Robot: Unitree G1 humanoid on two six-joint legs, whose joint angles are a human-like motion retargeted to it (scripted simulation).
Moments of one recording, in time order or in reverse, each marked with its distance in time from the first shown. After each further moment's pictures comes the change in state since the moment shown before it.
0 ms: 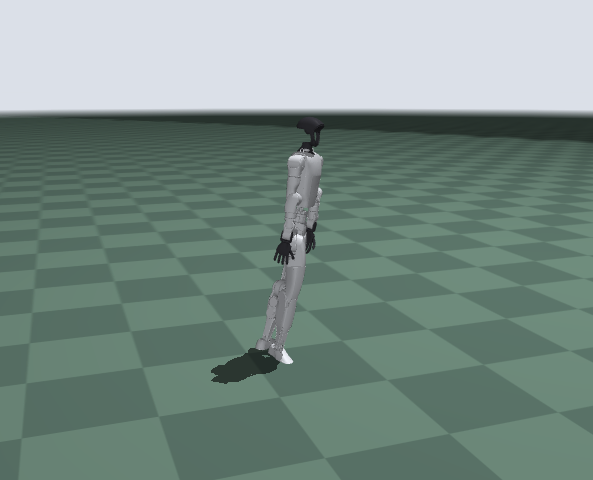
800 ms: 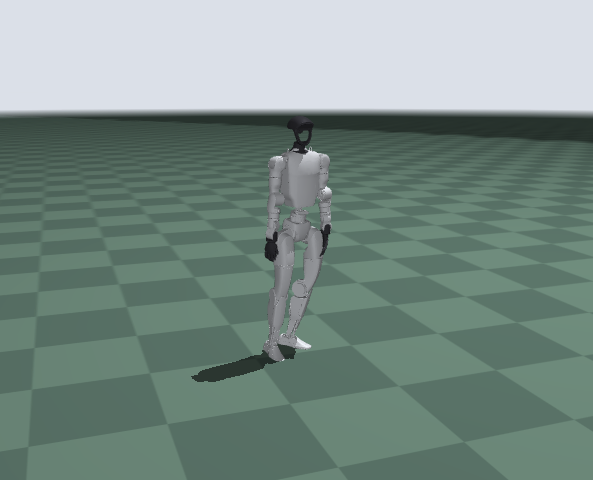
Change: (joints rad) left arm -0.030 -0.129 -0.063 -0.061 0.023 -0.024 -0.095; right arm 0.020 0.024 0.048 -0.025 -0.053 0.003 0.031; waist 0.086 0.009 -0.025; left_leg -0.183 -0.051 -0.645 0.098 -0.001 0.107; right_leg 0.005 0.051 0.519 -0.037 0.044 -0.033
